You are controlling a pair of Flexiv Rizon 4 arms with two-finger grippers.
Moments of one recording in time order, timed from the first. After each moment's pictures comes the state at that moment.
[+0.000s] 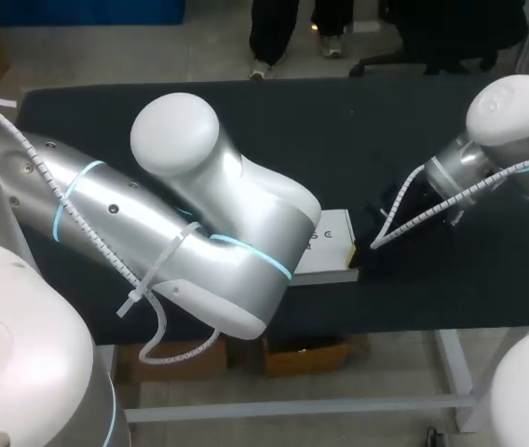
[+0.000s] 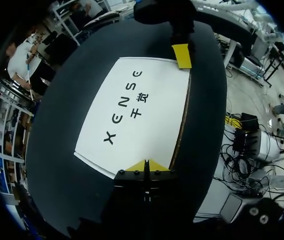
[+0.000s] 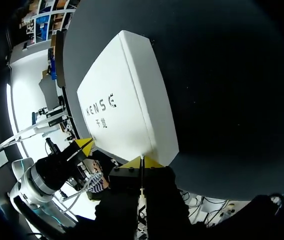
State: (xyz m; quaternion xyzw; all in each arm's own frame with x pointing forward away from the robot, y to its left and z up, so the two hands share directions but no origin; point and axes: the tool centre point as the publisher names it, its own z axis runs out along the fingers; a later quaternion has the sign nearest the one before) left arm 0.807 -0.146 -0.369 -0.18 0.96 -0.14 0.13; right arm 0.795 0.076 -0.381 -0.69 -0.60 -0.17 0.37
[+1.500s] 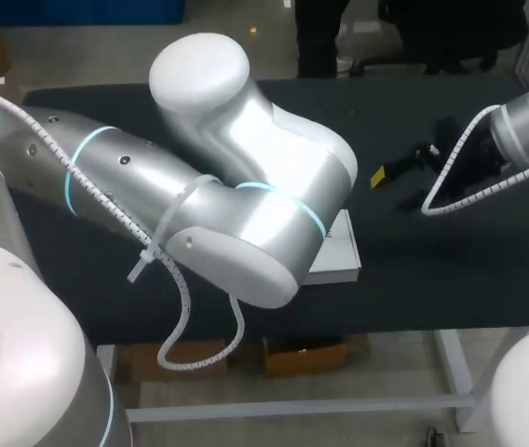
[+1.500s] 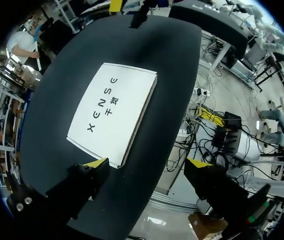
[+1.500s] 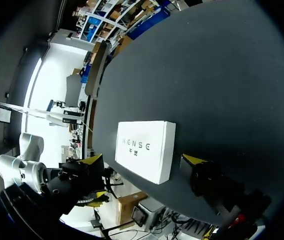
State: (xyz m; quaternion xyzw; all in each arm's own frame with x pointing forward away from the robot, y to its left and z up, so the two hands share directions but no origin) left arm 0.740 -0.159 -0.317 -0.22 0.97 -0.10 0.05; right arm 0.869 0.013 -0.291 -0.61 -0.67 -0.35 0.24
